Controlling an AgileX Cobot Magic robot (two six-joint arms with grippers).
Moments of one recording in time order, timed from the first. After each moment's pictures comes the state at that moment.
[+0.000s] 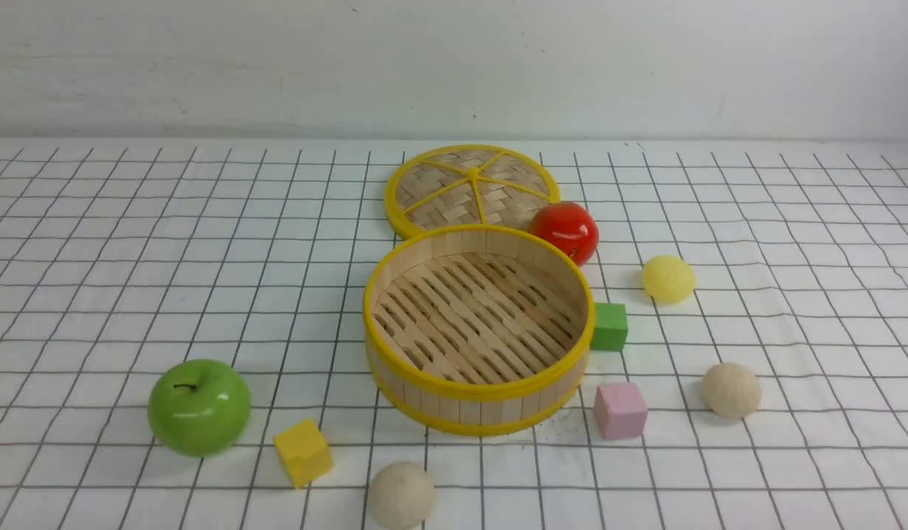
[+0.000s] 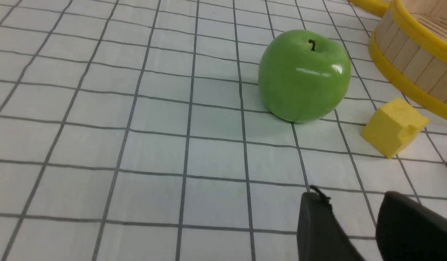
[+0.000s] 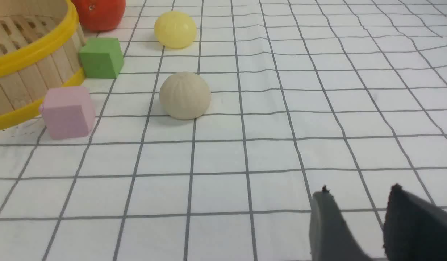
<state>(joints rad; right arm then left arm) -0.05 -0.01 0.02 0.03 0.38 -0.02 -0.13 -0.01 0.03 0.05 0.39 -0.26</state>
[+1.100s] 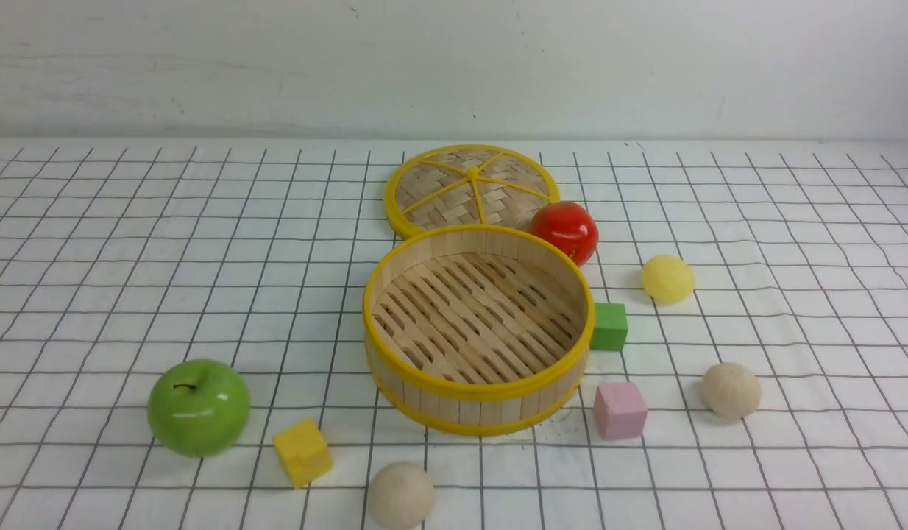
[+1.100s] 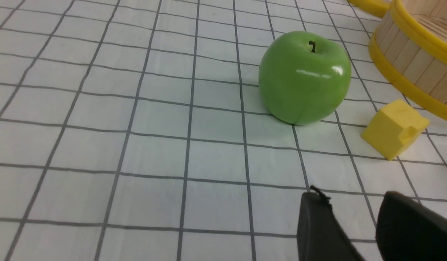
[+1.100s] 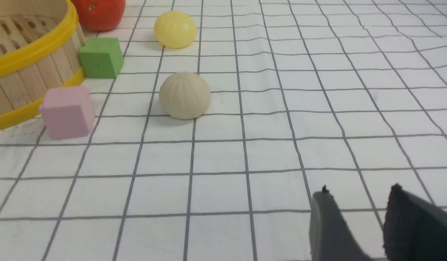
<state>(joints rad) -0.05 -0.01 0.02 0.03 0.38 -0.02 -0.13 -0.01 0.03 0.06 0.38 -0.26</state>
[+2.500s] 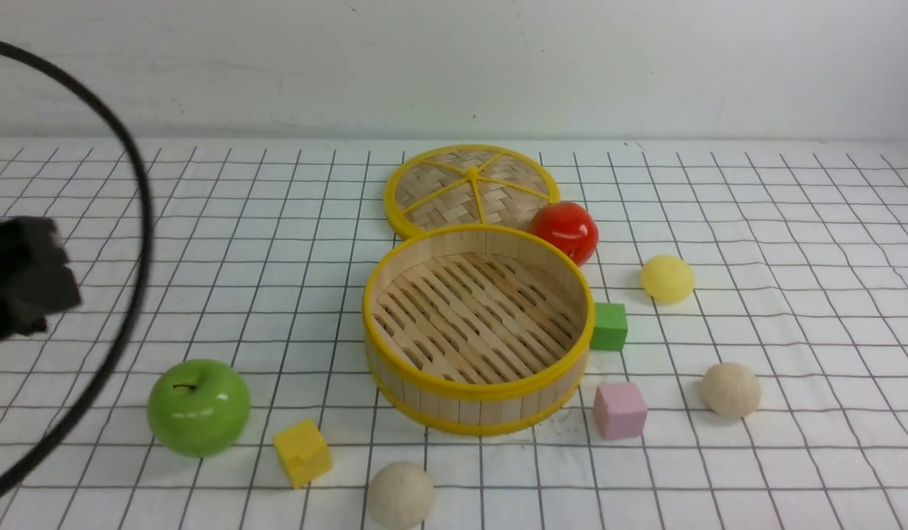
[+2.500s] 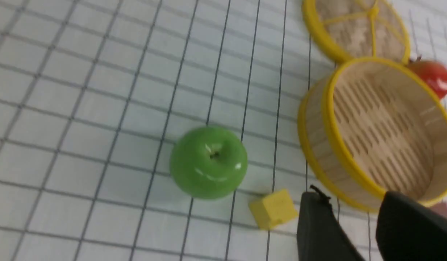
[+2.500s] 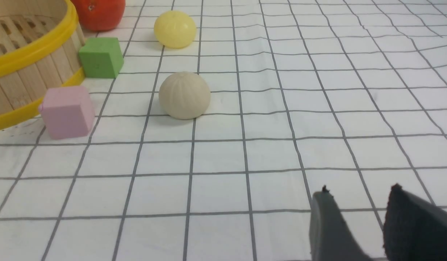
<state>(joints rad) -0.05 -0.01 0.02 0.03 0.38 -0.02 -0.13 0.94 -0.90 -0.14 0.76 -0.35</state>
